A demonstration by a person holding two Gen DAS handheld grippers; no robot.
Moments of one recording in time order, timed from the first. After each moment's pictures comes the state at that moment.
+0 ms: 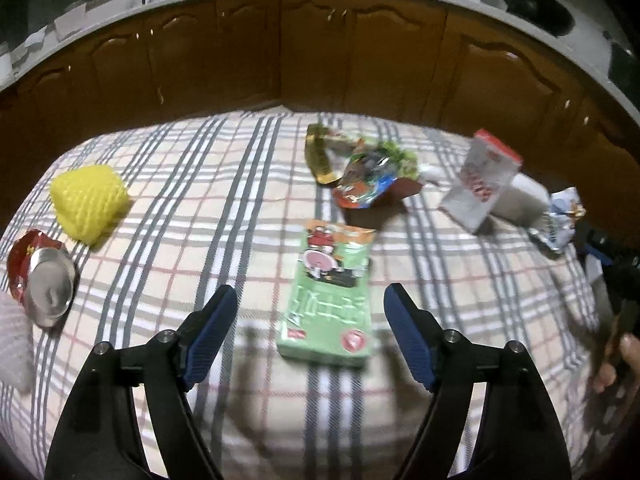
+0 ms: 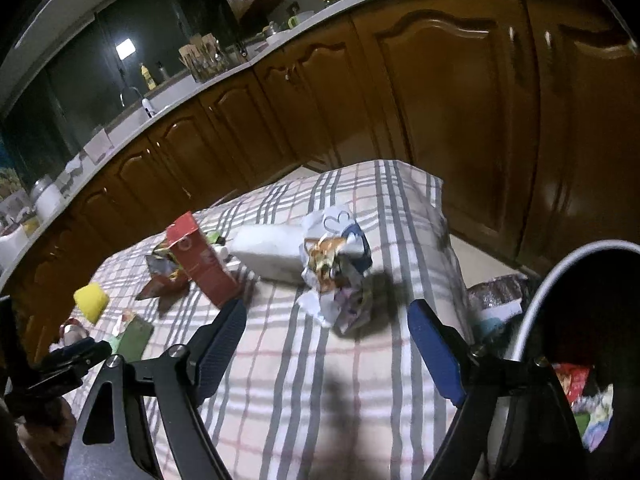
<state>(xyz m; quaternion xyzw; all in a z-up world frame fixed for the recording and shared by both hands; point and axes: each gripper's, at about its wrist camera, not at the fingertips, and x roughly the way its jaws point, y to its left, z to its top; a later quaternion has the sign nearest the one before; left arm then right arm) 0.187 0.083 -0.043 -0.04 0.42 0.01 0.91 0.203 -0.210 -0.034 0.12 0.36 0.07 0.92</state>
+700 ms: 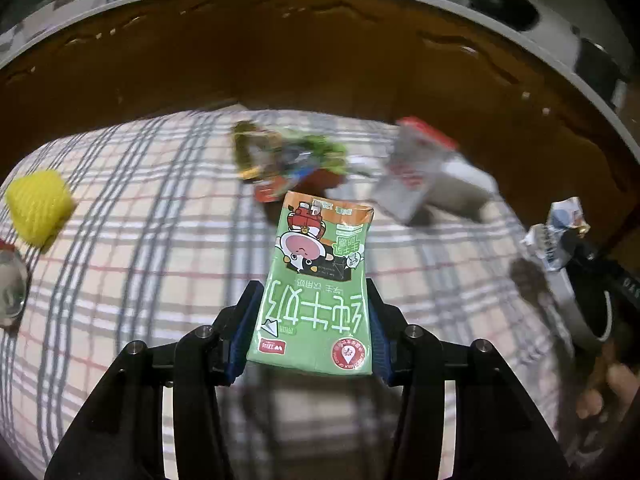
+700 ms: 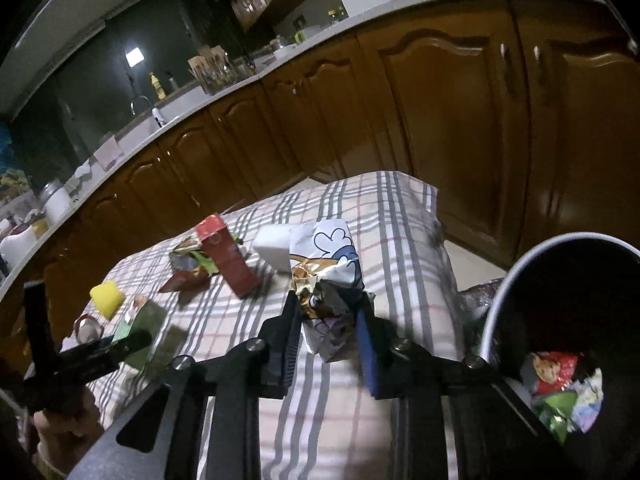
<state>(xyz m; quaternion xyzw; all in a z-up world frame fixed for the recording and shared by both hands) 0.172 0.039 -0.037 -0.06 0.41 -0.07 0.91 0.144 -0.223 -0.010 0.13 0.33 0.08 0.93</state>
